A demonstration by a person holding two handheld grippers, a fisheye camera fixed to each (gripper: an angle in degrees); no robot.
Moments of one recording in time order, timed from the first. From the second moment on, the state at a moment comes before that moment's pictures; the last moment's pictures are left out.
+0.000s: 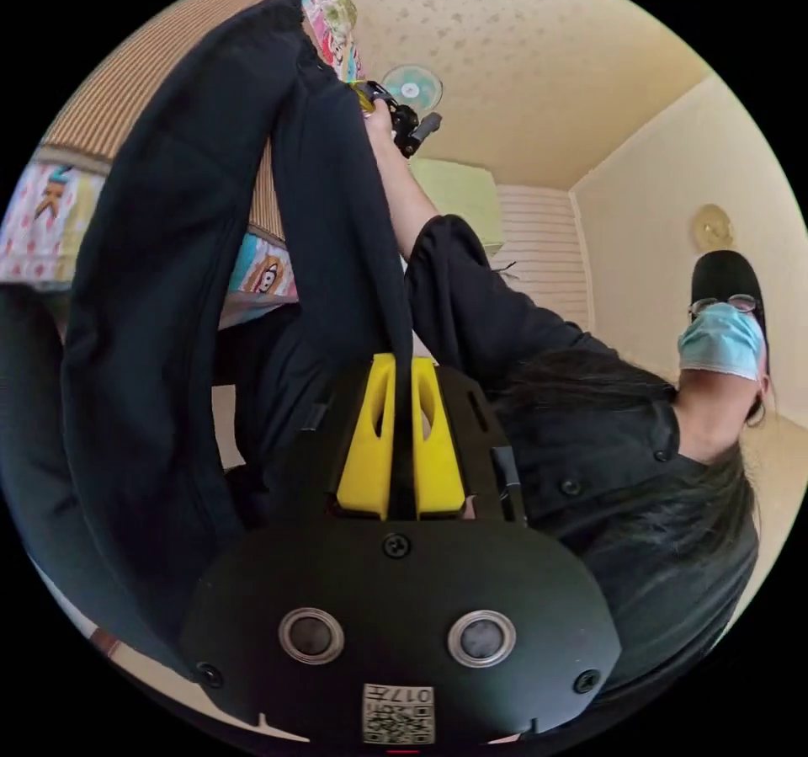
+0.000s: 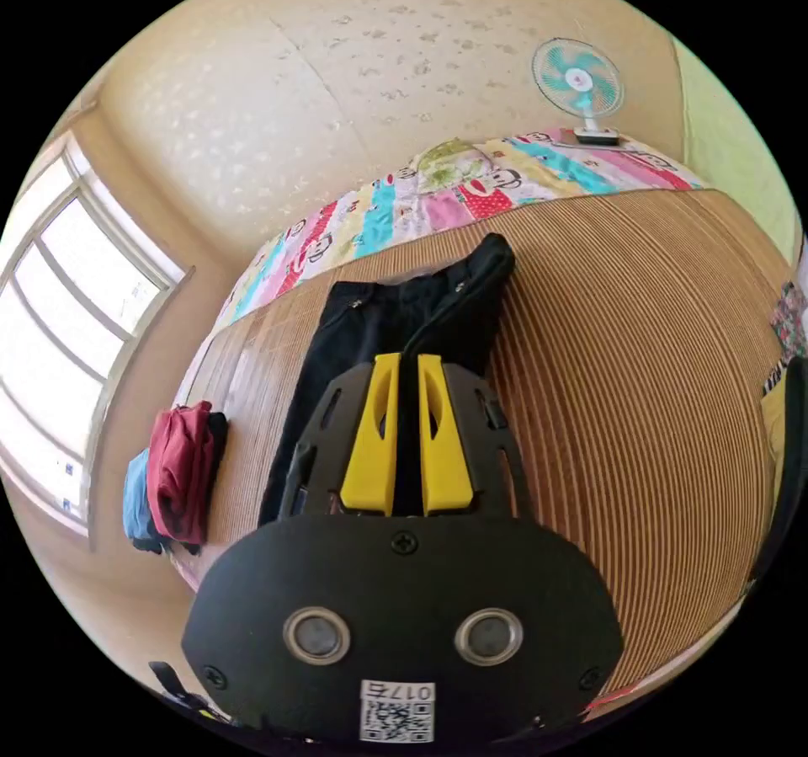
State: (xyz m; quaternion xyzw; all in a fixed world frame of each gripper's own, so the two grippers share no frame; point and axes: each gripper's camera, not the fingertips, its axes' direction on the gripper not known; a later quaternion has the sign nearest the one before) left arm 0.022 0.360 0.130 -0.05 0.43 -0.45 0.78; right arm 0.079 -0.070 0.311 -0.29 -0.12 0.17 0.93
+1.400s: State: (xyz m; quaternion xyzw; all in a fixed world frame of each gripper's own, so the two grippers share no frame) left arm -0.104 0.417 -0.036 -0.03 0.45 -0.53 0.72; right arm 0.136 0.176 0.001 -0.44 -0.36 0.36 0.74
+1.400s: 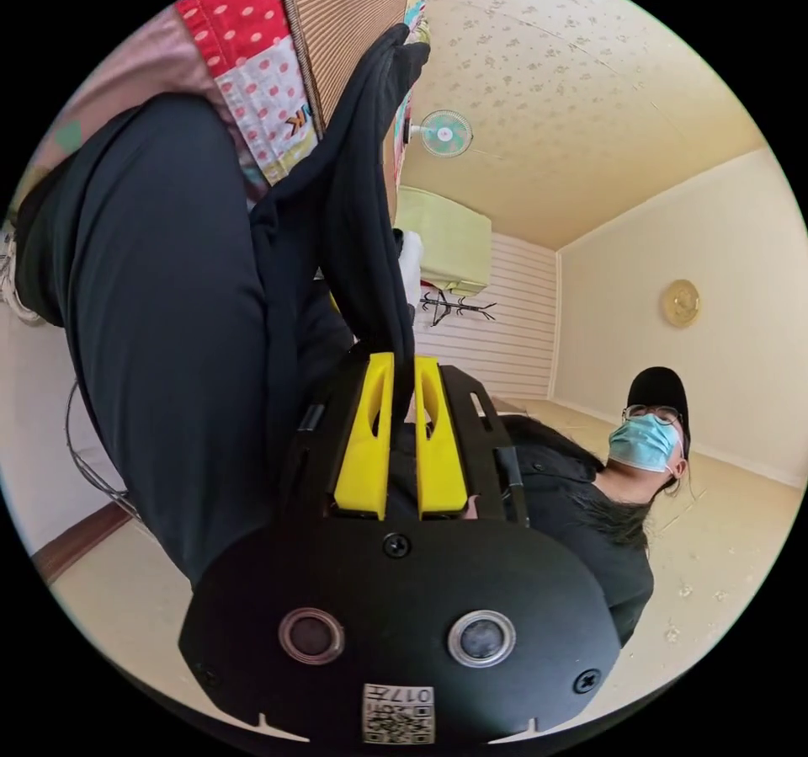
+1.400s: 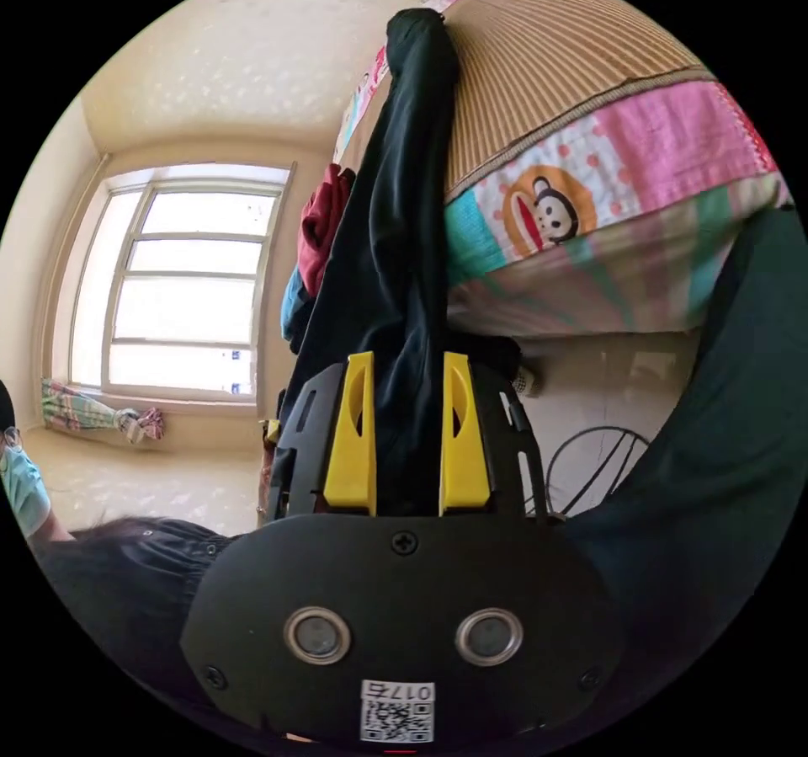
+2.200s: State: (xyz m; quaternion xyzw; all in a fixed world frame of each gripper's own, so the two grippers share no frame) left arm -0.055 0.438 -0.016 -0.09 0.38 -0.56 0.73; right arm 0.130 0.187 0.037 -0.49 -0.51 0.46 0.54
